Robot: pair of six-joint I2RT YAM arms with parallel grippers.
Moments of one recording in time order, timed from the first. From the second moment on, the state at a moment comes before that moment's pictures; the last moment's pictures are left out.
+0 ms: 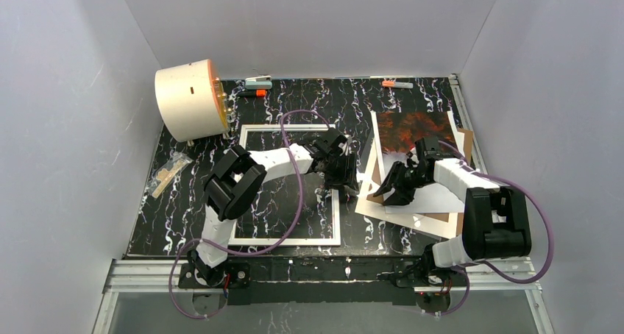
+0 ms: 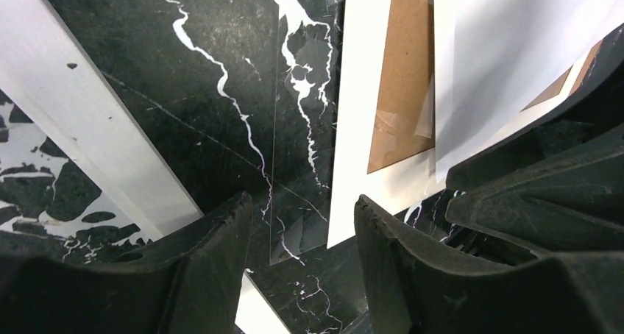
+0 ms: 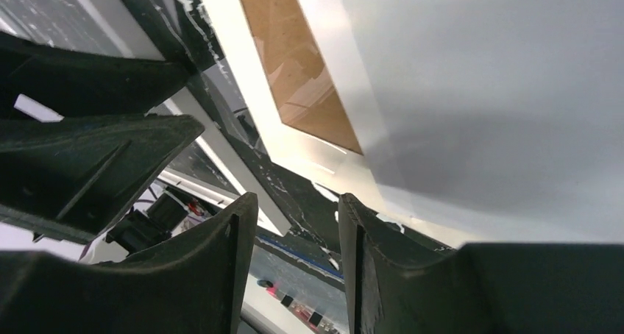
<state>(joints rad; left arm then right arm) -0.83 2.05 1.39 -0.34 0.31 -0.70 0.09 1.42 0.73 -0.64 -0.58 0.60</state>
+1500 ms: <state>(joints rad) -0.92 1.88 1.14 -0.21 0.25 -0.92 0.17 1.23 0.64 -0.84 -0.16 0.74</state>
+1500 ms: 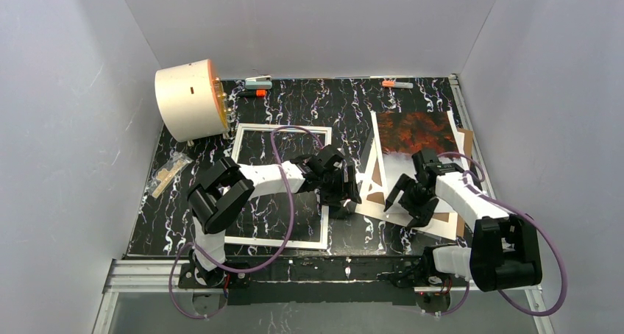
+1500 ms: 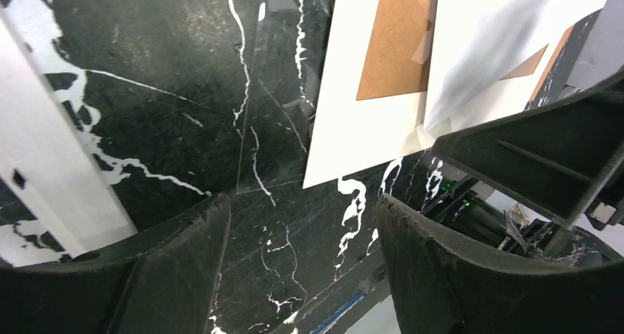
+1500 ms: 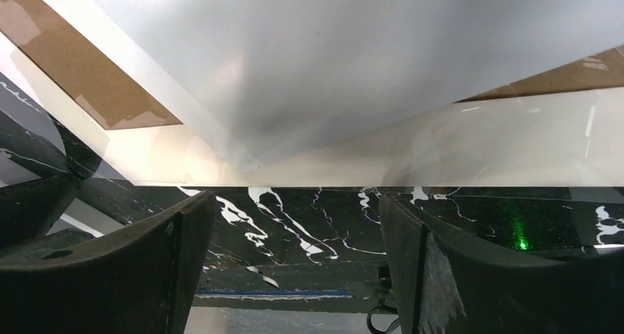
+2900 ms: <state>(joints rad) -0.91 1.80 0.97 0.01 0.22 -0.97 0.26 1.29 0.68 -0.71 -0.27 0.76</state>
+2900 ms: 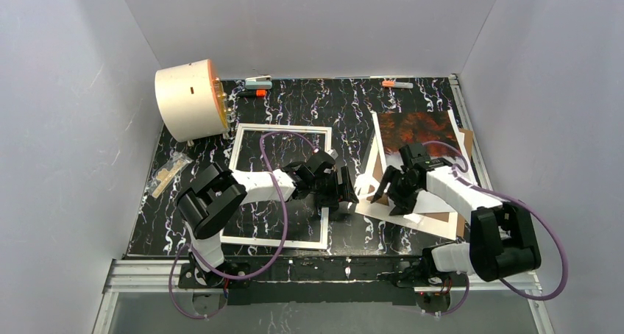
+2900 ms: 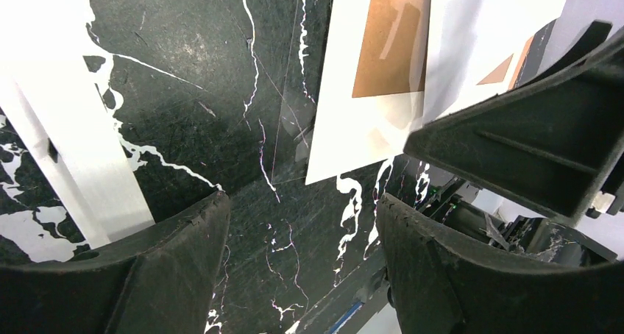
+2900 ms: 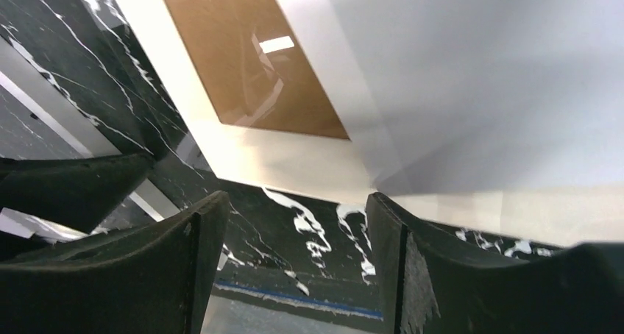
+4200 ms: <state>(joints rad) -0.86 1.90 0.92 0.30 0.46 -1.07 0.37 1.53 0.75 -0.47 -0.39 0.76</state>
